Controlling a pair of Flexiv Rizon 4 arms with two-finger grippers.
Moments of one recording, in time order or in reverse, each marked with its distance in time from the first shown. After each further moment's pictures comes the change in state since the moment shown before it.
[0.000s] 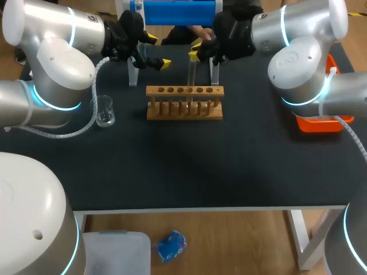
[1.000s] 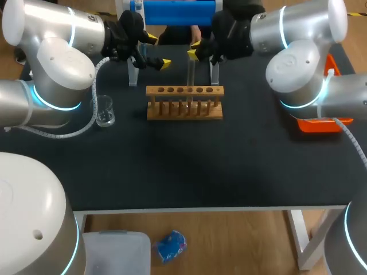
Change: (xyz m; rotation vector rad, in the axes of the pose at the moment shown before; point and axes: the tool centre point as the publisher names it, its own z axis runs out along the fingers) left arm 0.000 0.000 0.000 0.000 0.000 0.000; right arm 0.001 0.005 -0.001 -0.029 -0.023 0.021
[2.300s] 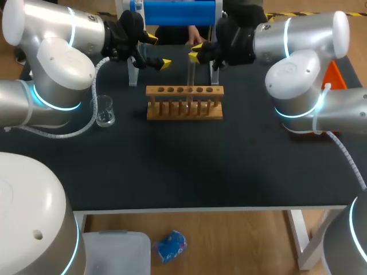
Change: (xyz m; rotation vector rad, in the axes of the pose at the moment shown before) left arm 0.000 0.000 0.000 0.000 0.000 0.000; right arm -0.001 -0.005 0.000 -0.075 -0.020 -0.009
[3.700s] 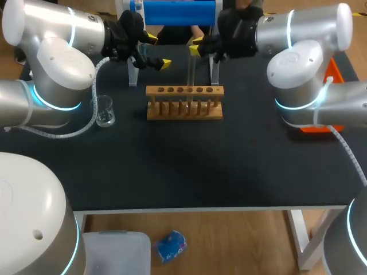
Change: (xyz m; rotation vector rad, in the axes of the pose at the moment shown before) left arm 0.000 0.000 0.000 0.000 0.000 0.000; right arm -0.007 0.017 -0.007 -0.017 0.005 0.008
